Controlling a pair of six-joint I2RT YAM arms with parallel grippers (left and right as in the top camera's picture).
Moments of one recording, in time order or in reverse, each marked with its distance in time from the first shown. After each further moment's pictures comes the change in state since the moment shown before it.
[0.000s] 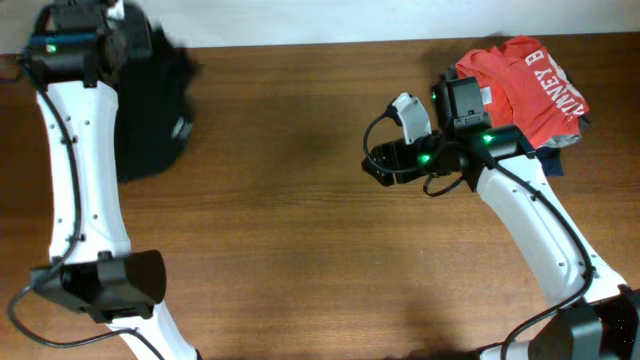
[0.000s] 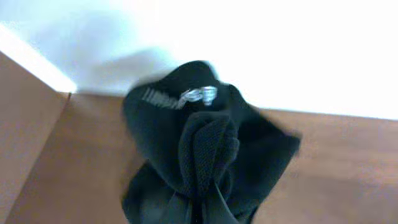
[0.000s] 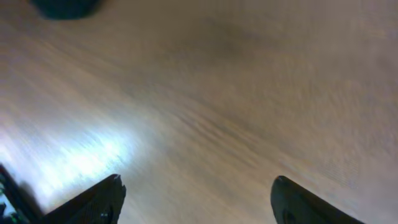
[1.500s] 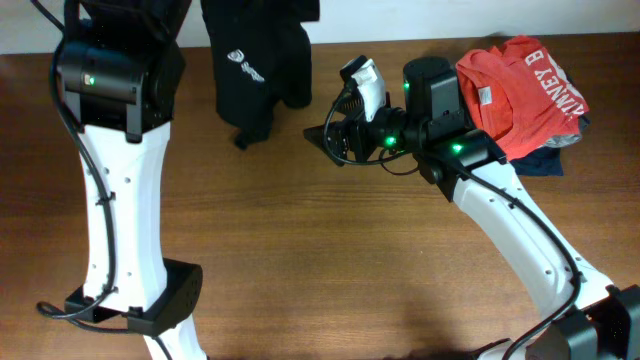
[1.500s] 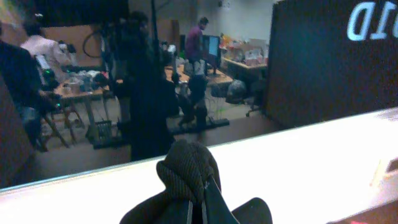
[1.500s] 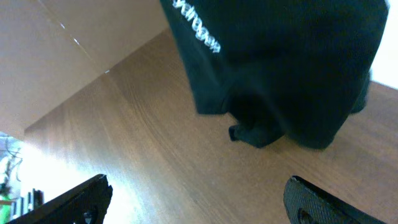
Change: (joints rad) left arm -0.330 -0.011 0.412 0.292 0.216 -0.007; right arm 0.144 0.000 0.013 0.493 -0.184 0.033
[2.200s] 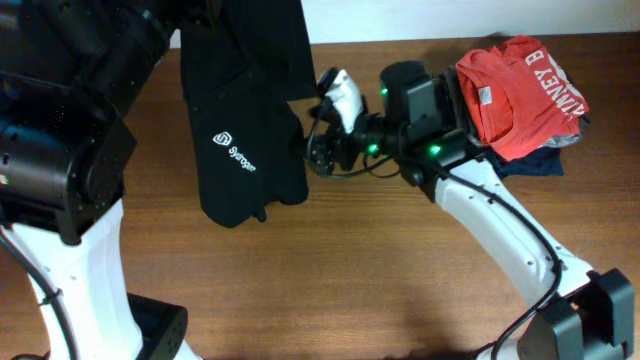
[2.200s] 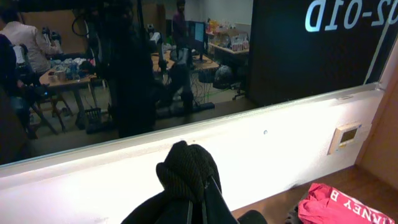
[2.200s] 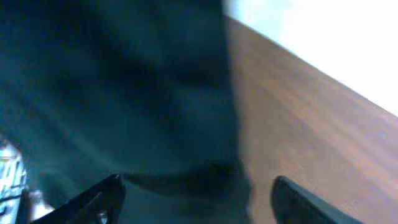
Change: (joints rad) left arm -0.027 -0.184 0.014 -0.270 0.027 0.000; right arm 0.069 0.050 0.002 0.048 -0.048 -0.149
